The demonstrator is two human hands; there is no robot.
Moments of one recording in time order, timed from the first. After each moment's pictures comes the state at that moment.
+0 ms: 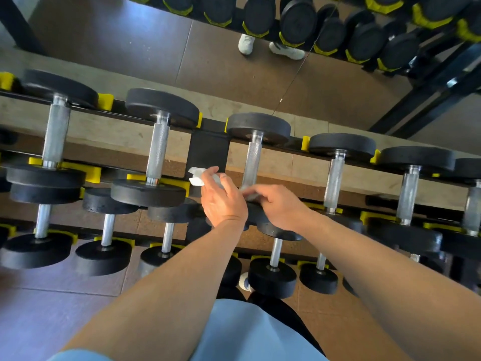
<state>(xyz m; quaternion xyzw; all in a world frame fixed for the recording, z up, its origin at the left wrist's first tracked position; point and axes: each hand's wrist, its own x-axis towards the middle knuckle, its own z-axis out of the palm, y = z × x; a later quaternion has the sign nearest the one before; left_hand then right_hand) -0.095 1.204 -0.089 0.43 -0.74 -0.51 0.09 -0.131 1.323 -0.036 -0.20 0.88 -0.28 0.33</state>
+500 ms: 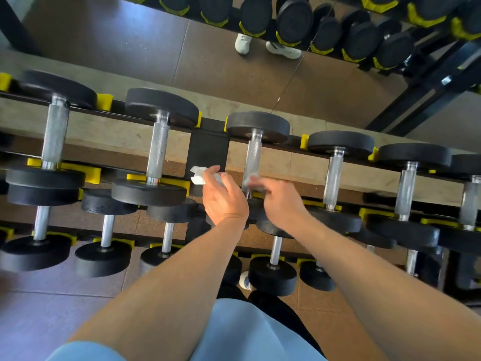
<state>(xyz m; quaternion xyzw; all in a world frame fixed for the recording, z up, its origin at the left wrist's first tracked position) -0.096 1.204 -0.093 0.43 -0.74 -0.51 0.08 -0.114 1.312 -0.041 -0.07 0.92 -0.28 0.25</state>
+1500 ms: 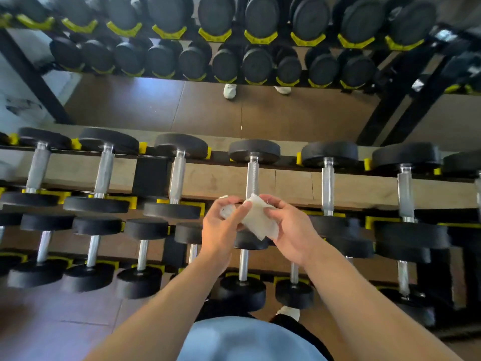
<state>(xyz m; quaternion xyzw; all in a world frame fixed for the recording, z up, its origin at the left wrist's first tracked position) -0.033 1.401 0.015 0.29 -0.60 -0.75 -0.04 -0.070 1.543 0.041 0.25 0.49 -0.77 0.32</state>
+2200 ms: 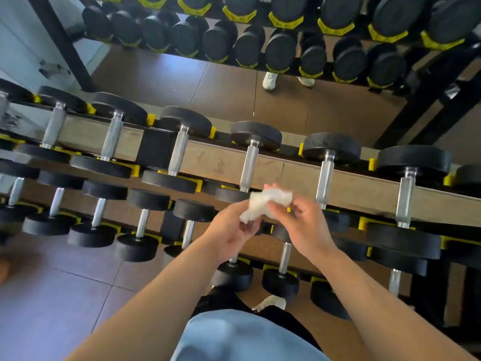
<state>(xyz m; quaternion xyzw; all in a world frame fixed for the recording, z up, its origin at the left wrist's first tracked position) -0.021 1.457 0.023 0.42 -0.34 -0.83 -0.15 -0.055 1.620 0.031 -0.11 0.77 -0.60 0.18</state>
